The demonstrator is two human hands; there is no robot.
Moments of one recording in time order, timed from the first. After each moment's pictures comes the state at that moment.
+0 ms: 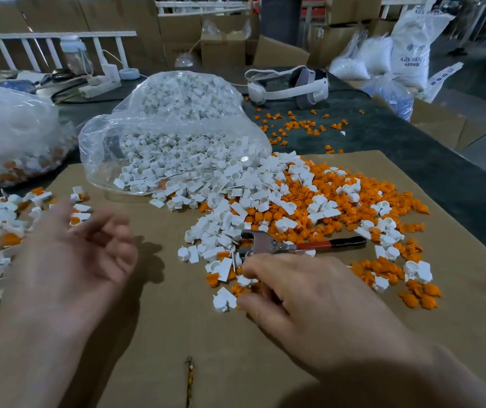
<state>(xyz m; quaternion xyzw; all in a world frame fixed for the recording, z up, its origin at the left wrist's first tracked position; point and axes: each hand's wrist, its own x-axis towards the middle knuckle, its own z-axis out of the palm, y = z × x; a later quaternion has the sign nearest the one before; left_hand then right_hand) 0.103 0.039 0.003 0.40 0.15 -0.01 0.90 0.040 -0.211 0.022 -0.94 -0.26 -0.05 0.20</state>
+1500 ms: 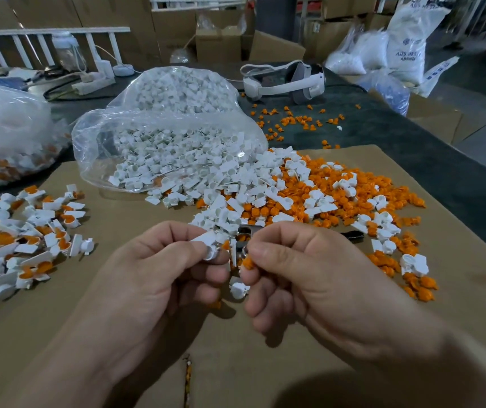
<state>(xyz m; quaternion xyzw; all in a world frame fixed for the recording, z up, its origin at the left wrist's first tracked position) 0.071 -0.021 -0.005 0.62 0.03 -0.08 0.78 0.055 -0.217 0.014 -0.57 -0.05 0.23 0.78</state>
